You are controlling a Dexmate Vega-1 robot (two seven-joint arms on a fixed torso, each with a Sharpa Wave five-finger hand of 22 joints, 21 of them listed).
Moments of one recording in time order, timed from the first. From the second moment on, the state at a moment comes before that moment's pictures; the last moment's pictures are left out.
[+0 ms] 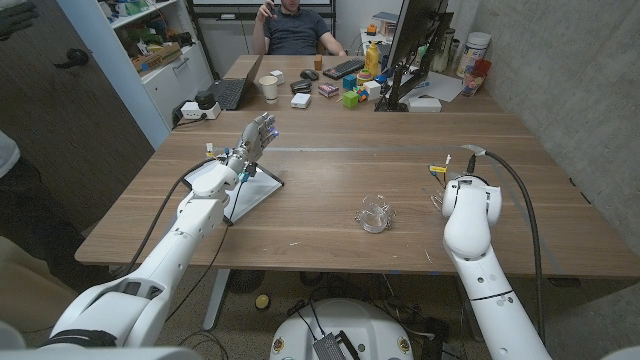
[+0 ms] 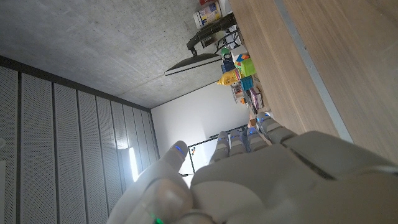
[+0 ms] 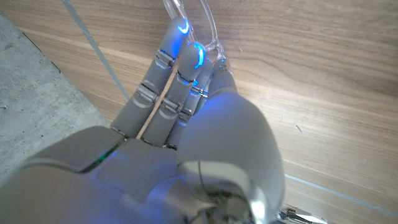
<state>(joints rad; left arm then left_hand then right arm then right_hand) 0.74 0.36 0.18 -1.18 -0.42 -0.18 -0.26 0.02 0.08 0.57 0.17 0.20 -0.01 0.06 0.18 0.17 -0.07 0.04 0.19 0.18 -0.13 0.06 0.18 0.18 0.01 0.04 0.21 0.19 -1.18 -0.13 -0.19 -2.11 -1.85 -0.53 1.03 1.26 0.15 0.01 -0.11 0.29 0.81 -0.01 0.68 0.55 0.88 -0.07 0.94 0.69 1.20 -0.22 0.92 0.90 1.12 -0.13 0.72 0.32</state>
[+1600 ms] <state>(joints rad) 0.72 0.35 0.18 -1.15 -0.41 -0.20 -0.27 0.02 0.08 0.56 0.17 0.20 -0.01 0.06 0.18 0.17 -0.07 0.04 0.19 0.18 -0.13 0.06 0.18 0.18 0.01 0.04 0.21 0.19 -1.25 -0.12 -0.09 -2.30 -1.56 -0.52 0.73 1.26 0.15 0.02 -0.10 0.27 0.81 -0.01 0.68 0.54 0.90 -0.07 0.96 0.68 1.23 -0.22 0.87 0.97 1.12 -0.13 0.79 0.29</state>
